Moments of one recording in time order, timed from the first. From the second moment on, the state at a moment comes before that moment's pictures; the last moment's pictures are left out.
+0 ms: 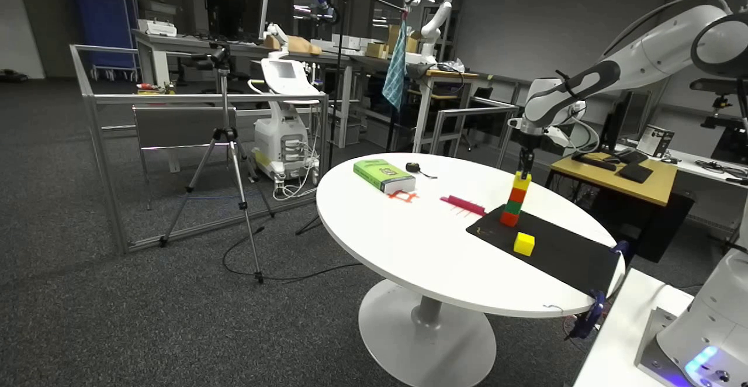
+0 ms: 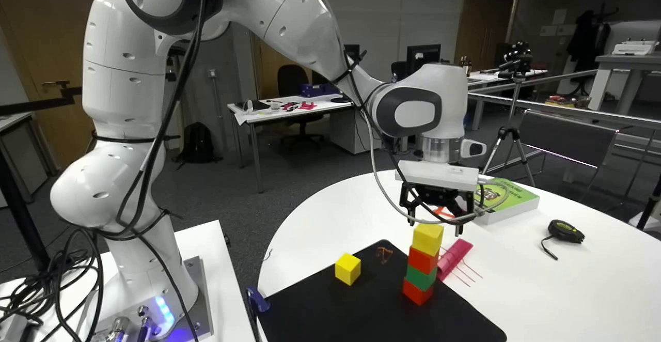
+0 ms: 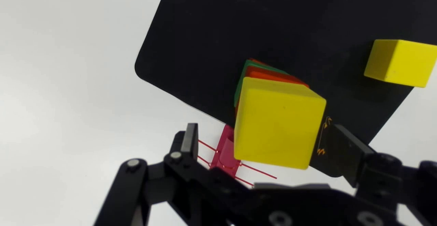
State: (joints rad) arm -0.26 0.31 -0.16 -1.97 -0.08 2.31 -0.91
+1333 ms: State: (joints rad) arm -0.25 0.18 -0.16 -2.17 -0.09 2.34 -0.82
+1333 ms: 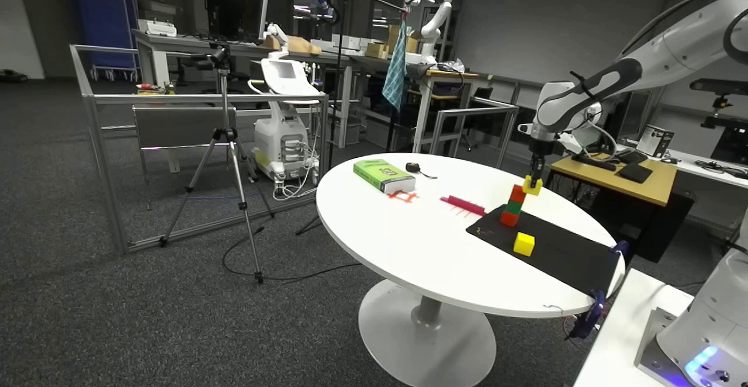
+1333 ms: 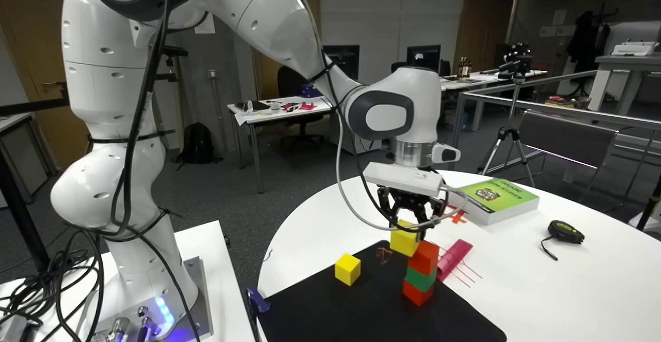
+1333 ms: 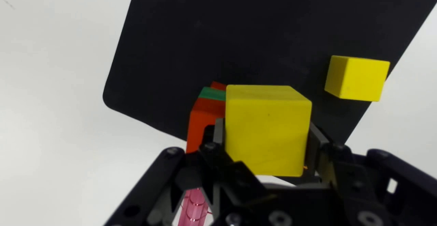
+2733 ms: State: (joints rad) arm -0.14 -0.07 -0.11 -2.65 -0.36 2.65 -0.41
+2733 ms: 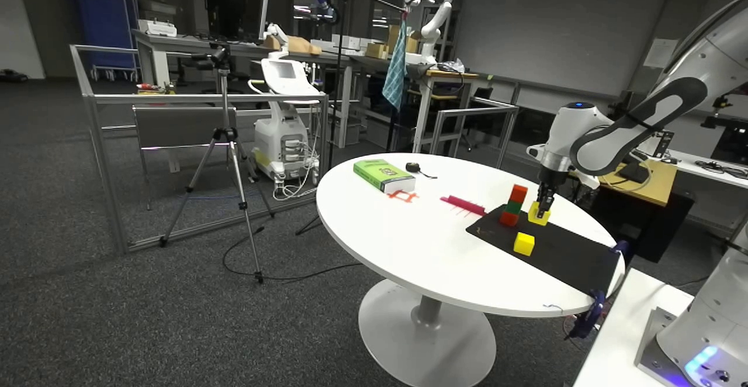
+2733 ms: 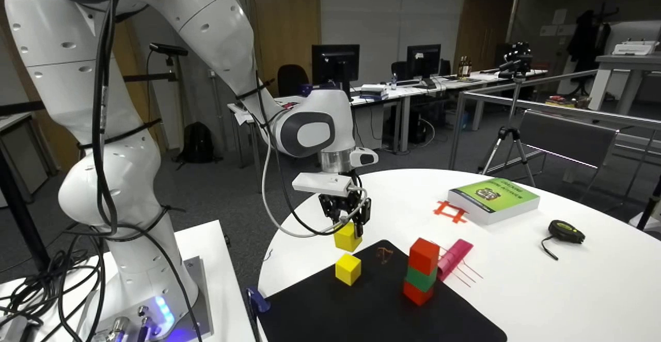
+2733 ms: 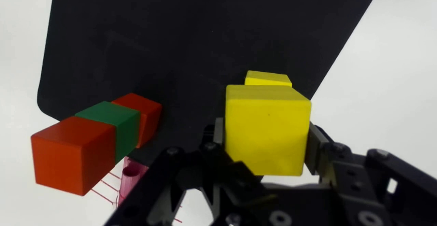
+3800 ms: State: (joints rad) arm -0.12 0.00 -0.11 -2.64 -0.29 2.65 -0.41
